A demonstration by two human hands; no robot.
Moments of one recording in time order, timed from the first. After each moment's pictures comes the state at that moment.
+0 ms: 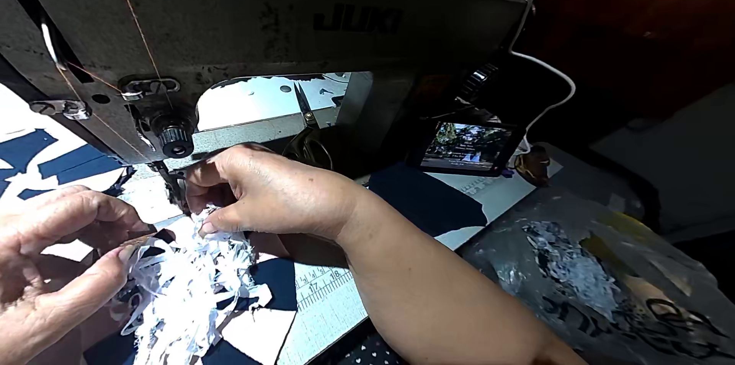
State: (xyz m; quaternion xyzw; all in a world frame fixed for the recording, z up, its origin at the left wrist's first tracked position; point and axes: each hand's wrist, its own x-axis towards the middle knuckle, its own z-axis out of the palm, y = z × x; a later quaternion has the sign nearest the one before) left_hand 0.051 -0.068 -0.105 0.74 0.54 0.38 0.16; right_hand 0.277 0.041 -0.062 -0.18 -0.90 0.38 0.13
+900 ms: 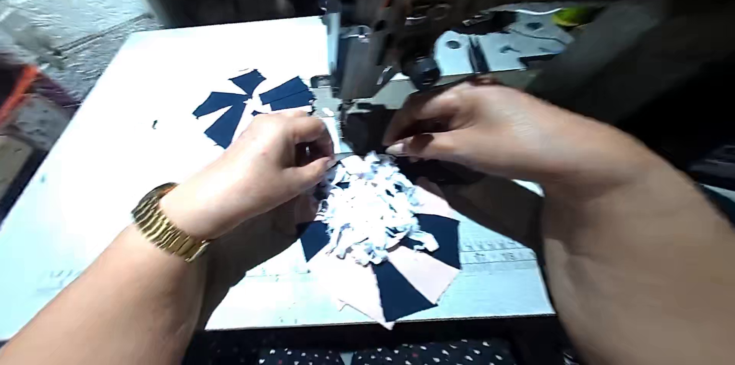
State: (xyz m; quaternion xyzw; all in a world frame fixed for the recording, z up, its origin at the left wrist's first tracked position) left_hand 0.038 -0.072 -0.086 0.79 0.53 0.29 0.12; right_hand 0.285 0.049 -0.063 -0.22 -0.91 0.31 0.15
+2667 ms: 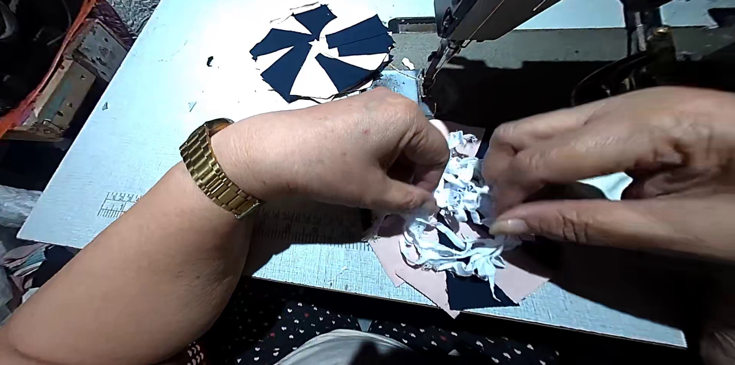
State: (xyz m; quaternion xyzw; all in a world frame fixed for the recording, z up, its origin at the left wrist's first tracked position) left_hand 0.043 -0.082 -0.073 0.86 0.36 0.21 0.30; right_hand 0.292 0.033 -0.076 0.03 -0.93 0.35 0.09
